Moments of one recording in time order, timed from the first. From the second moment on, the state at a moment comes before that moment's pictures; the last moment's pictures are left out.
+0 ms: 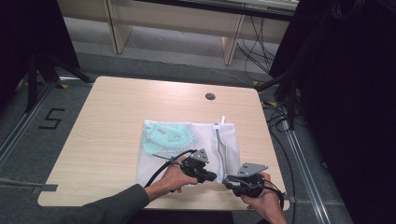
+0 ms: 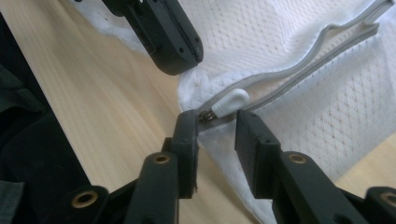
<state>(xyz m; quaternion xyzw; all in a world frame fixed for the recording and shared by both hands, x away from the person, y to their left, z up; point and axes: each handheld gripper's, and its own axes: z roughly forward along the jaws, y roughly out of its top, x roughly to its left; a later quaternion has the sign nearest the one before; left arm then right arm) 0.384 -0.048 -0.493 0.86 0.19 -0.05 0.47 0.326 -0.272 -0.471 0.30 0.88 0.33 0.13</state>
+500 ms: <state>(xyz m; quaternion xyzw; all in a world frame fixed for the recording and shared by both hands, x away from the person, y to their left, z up) 0.383 -0.049 -0.494 0.87 0.18 -0.05 0.47 0.330 -0.276 -0.469 0.29 0.89 0.33 0.11</state>
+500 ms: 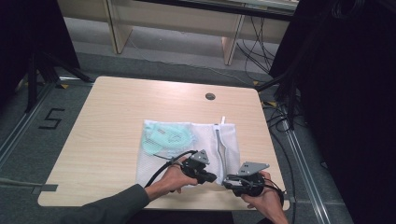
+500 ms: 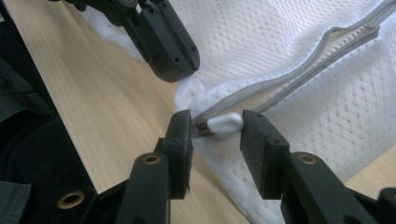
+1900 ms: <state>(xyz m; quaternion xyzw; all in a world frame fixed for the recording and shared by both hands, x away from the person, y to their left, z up) 0.365 -0.055 -0.501 0.89 0.13 0.01 0.43 0.328 -0.278 -0.466 0.26 0.90 0.33 0.11</state>
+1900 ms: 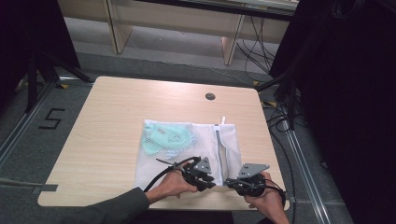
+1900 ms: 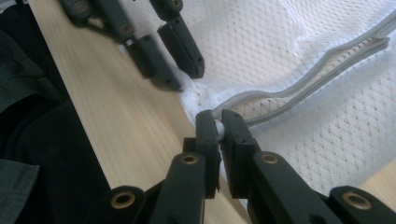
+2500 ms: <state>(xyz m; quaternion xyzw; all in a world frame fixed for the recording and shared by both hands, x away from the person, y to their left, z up) 0.345 -0.070 -0.501 0.90 0.04 0.08 0.42 0.327 -0.275 -0.466 0.28 0.89 0.34 0.09</state>
